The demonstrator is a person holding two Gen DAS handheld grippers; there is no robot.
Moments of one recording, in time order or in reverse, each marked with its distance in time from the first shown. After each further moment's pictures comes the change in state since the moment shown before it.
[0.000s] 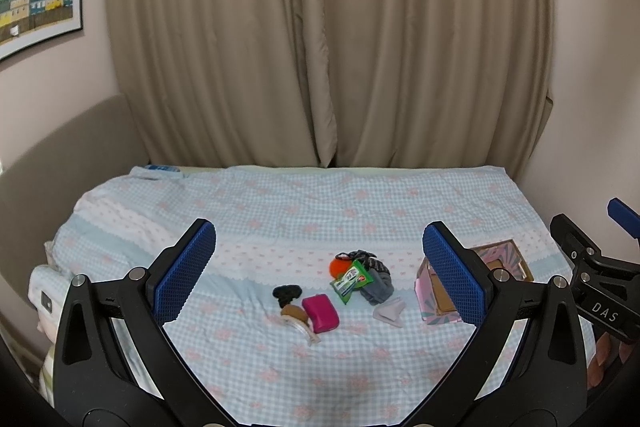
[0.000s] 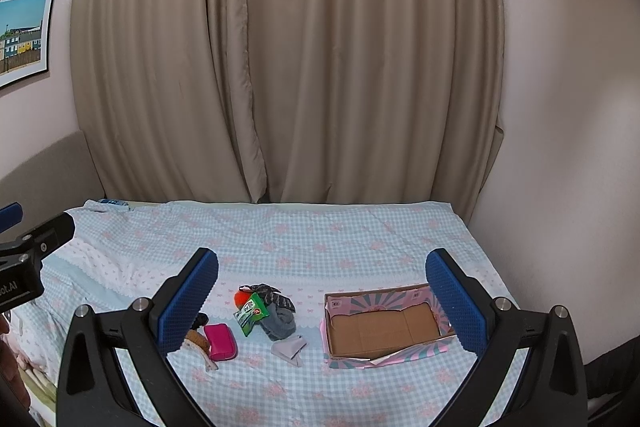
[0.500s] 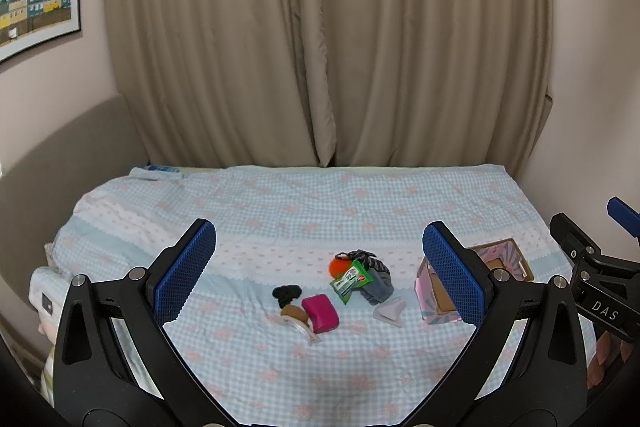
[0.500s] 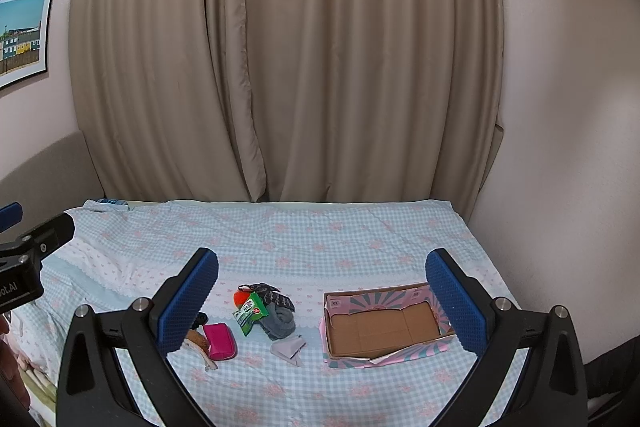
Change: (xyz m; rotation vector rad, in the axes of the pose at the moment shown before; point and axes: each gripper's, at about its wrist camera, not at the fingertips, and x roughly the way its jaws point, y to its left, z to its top) left arm 0.001 0.000 0.002 0.003 0.004 0.000; right arm 0.000 0.000 0.001 0.001 0.006 -0.002
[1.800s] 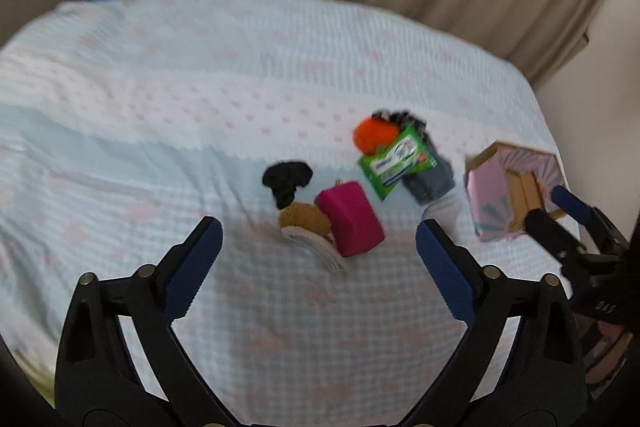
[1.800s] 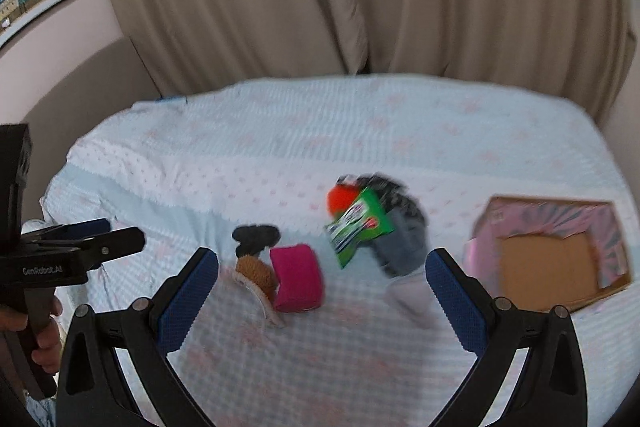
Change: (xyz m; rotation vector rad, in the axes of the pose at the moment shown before) left arm 0.316 0.137 -0.182 -0.140 0.545 -0.226; right arm 0.243 0.126 -0.147 -0.027 0.390 0.342
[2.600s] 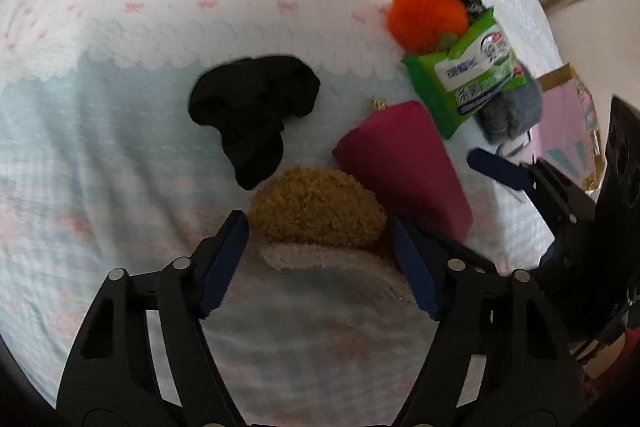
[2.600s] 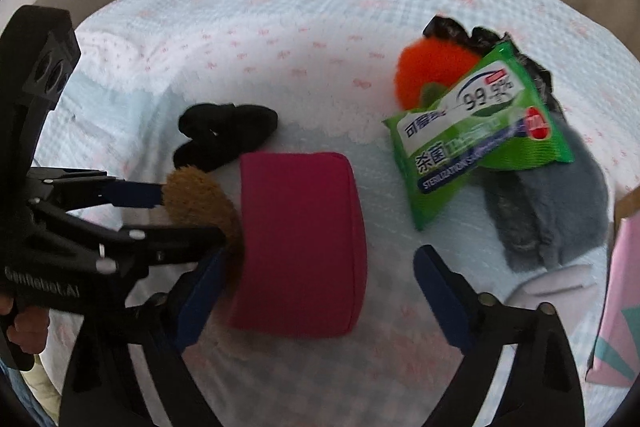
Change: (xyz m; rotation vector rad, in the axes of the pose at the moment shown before) left arm 0.215 0.024 -0.018 0.046 0.315 -0.126; right arm 0.224 0.017 -0.057 -0.148 0.286 0.089
